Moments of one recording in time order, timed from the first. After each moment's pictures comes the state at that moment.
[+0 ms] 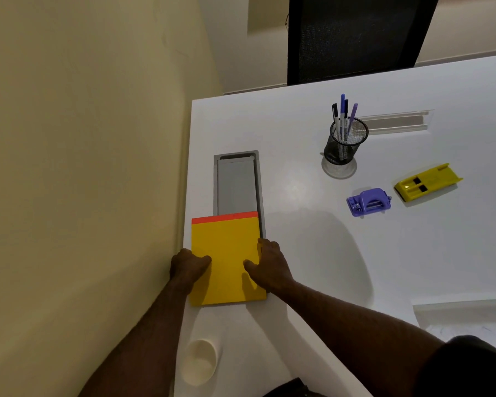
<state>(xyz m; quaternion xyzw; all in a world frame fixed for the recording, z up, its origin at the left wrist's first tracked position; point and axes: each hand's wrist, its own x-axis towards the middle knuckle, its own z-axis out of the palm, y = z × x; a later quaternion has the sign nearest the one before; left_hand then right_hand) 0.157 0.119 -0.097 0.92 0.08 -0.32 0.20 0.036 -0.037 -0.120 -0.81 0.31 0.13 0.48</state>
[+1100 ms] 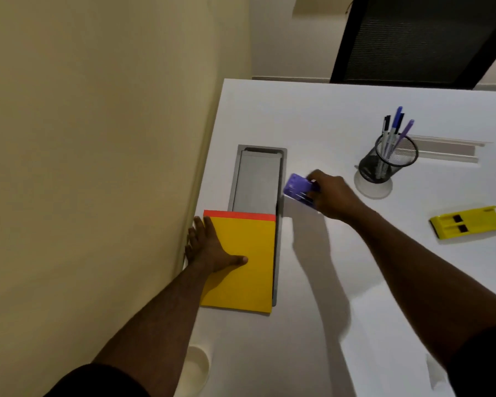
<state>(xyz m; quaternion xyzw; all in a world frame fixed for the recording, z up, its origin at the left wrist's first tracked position) 0.175 0.095 -0.127 0.92 -0.05 -0.38 0.10 0.137 -0.200 -0.060 -0.94 0.18 0.11 0.27</state>
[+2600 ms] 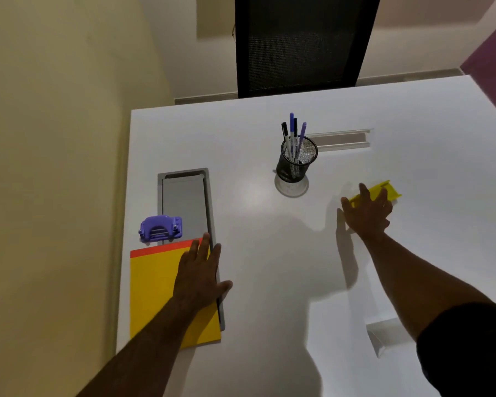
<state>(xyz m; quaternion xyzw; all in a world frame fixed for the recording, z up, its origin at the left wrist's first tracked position) 0.135 0.003 -0.147 0.89 -0.37 -0.26 -0.01 -0.018 -0.356 -0.126 -0.77 0.62 -0.03 0.17</state>
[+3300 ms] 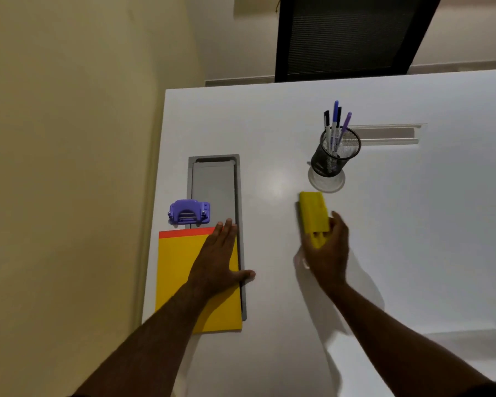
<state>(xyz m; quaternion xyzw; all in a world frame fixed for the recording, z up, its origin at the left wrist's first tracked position) 0.152 0.022 -0.156 0.89 -0.38 -0.26 0.09 0.014 -0.182 -0.128 -0.77 0.47 -0.19 0.39</state>
